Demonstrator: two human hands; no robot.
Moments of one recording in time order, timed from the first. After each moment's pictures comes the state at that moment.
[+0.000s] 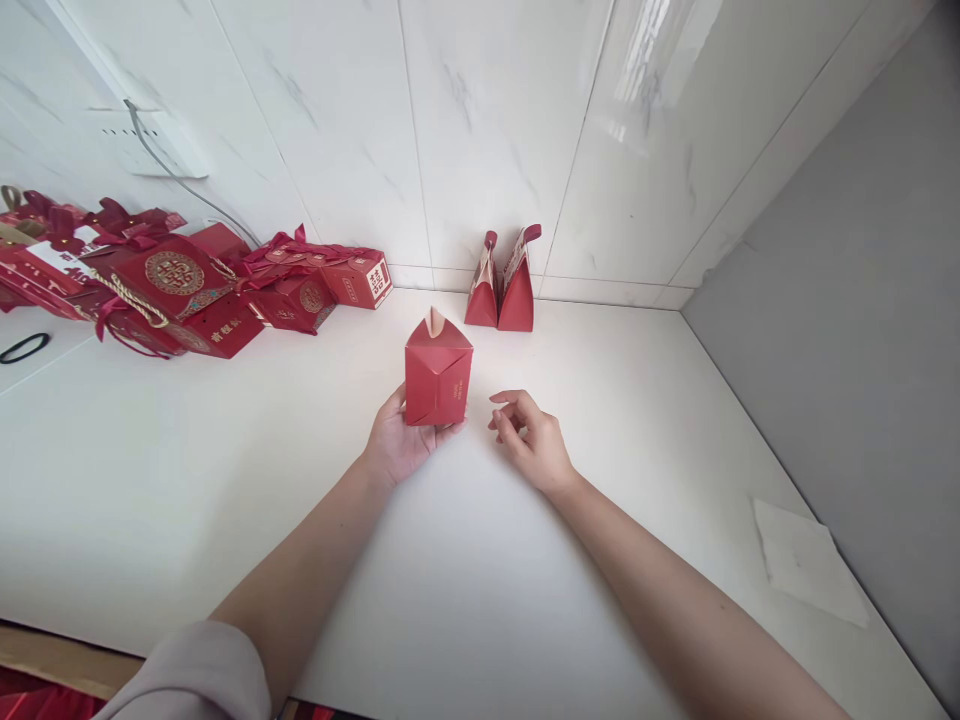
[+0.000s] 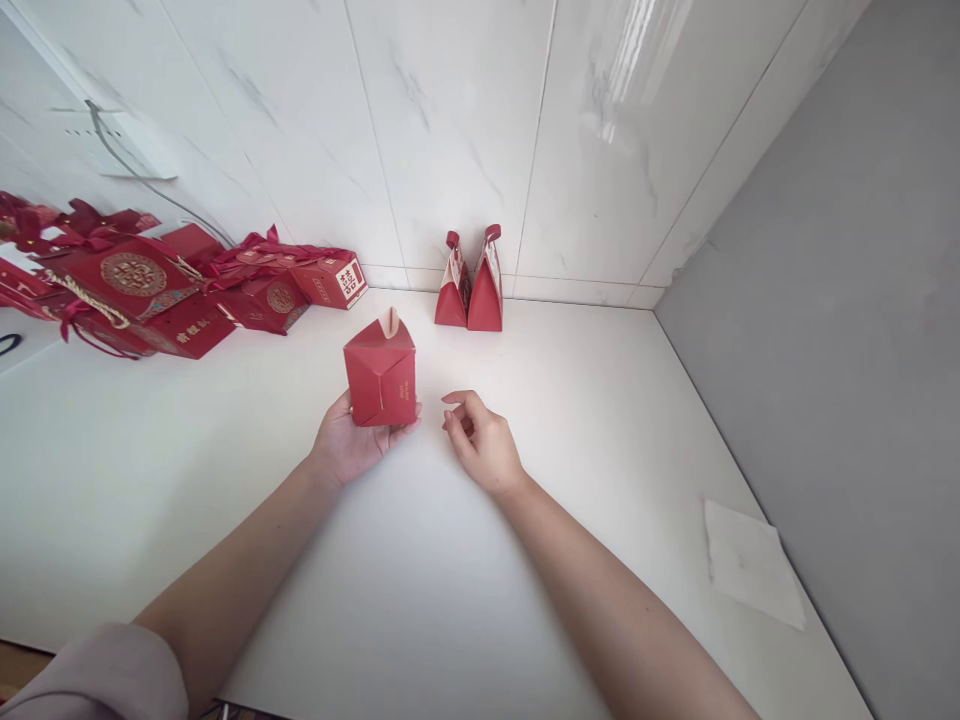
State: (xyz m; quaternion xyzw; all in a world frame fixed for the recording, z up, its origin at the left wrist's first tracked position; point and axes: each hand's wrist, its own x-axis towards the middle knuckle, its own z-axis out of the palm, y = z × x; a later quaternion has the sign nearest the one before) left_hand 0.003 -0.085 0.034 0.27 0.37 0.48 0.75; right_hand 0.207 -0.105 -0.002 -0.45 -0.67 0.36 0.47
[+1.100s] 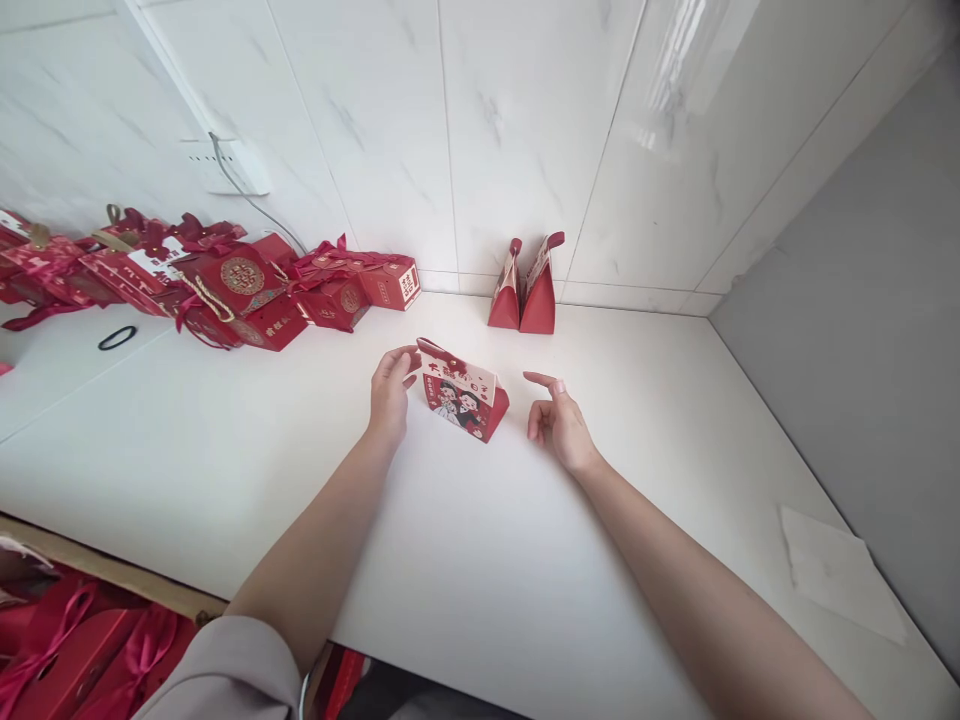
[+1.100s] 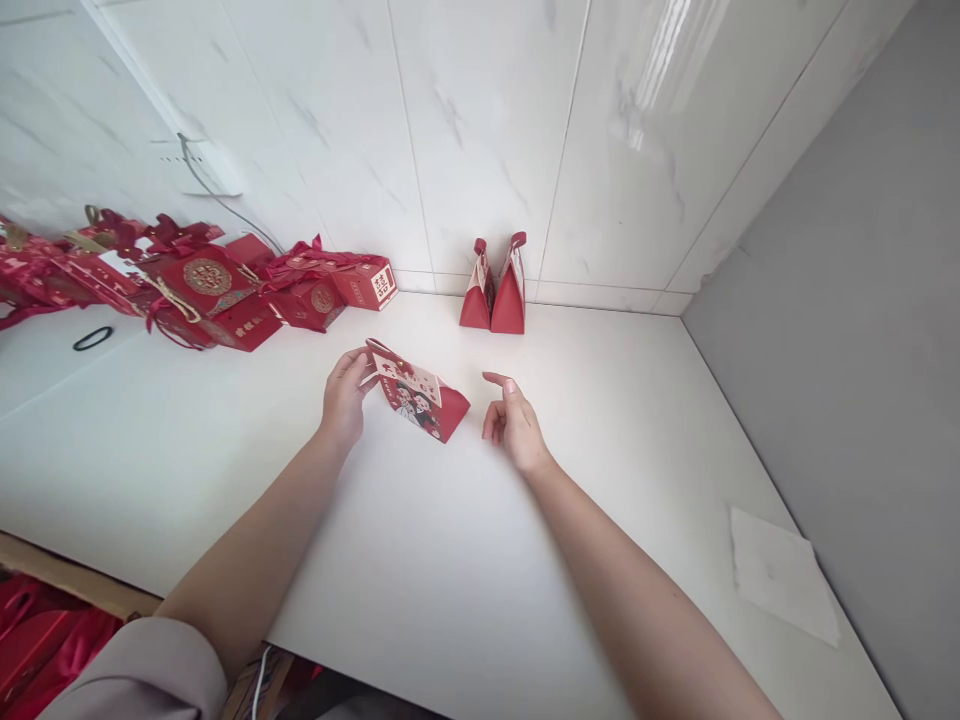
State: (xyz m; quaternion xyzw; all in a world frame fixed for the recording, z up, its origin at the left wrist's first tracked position) left_hand -0.035 -0.060 0.030 0.43 0.51 0.63 0.39; right_hand 0.217 -0.095 -0.002 -0.41 -0.55 0.54 0.49
